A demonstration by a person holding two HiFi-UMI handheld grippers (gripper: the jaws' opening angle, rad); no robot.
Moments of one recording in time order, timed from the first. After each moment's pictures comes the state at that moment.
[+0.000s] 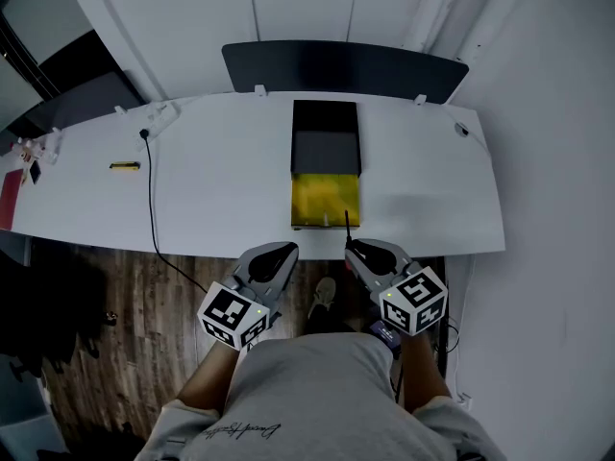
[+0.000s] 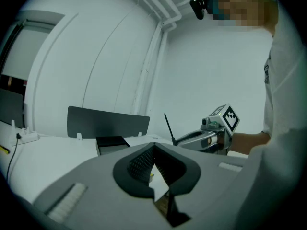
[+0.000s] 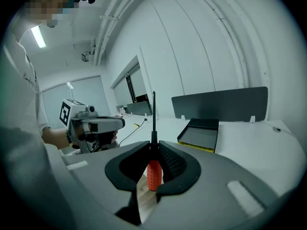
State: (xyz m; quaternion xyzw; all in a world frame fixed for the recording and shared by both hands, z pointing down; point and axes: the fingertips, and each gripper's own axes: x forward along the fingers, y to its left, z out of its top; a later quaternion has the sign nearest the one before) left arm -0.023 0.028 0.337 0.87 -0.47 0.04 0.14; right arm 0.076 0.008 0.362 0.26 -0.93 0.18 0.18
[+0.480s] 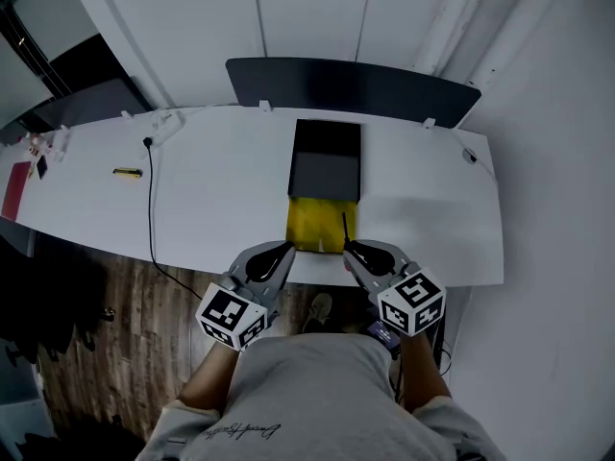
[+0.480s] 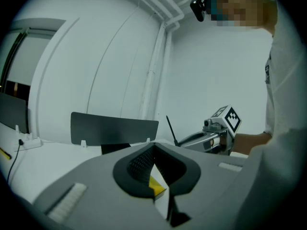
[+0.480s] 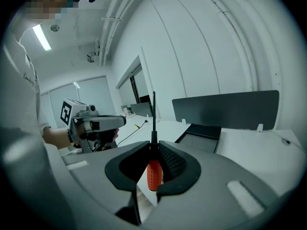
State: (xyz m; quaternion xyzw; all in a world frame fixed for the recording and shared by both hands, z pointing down) left arm -0.020 -0.036 0.324 0.85 -0.51 0.03 0.12; right arm 0.080 -0.060 0.356 0.22 -0.94 0.17 0.18
